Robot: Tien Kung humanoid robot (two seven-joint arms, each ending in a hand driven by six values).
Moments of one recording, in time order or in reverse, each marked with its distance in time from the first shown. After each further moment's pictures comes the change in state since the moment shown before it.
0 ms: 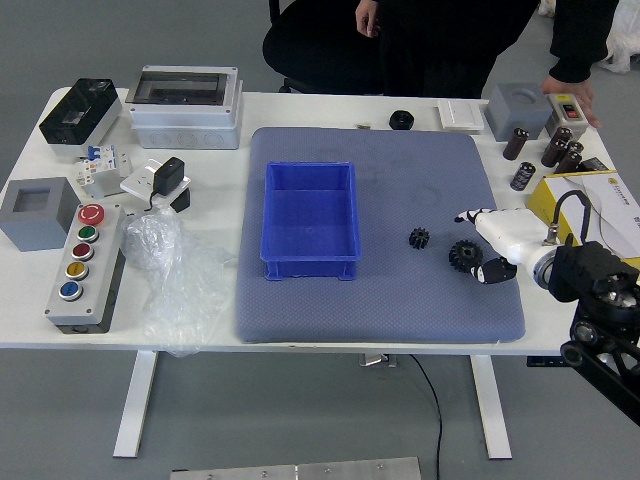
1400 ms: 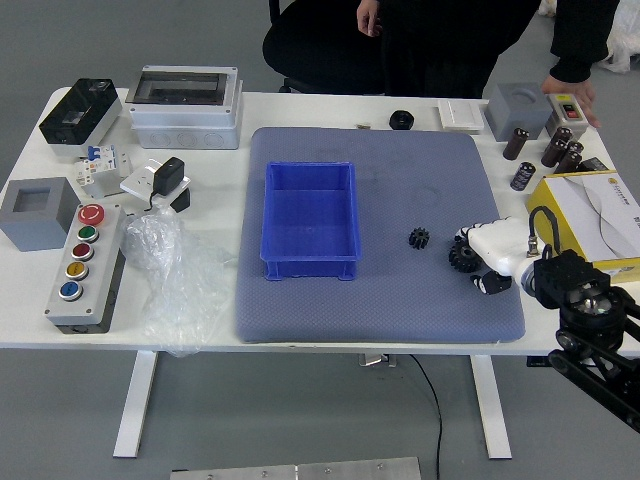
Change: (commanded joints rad) left arm -0.004 -0.004 0.006 0.000 -0.004 -0.002 0.001; right arm 0.082 0.008 -0.159 -0.127 -0.107 -0.031 0.023
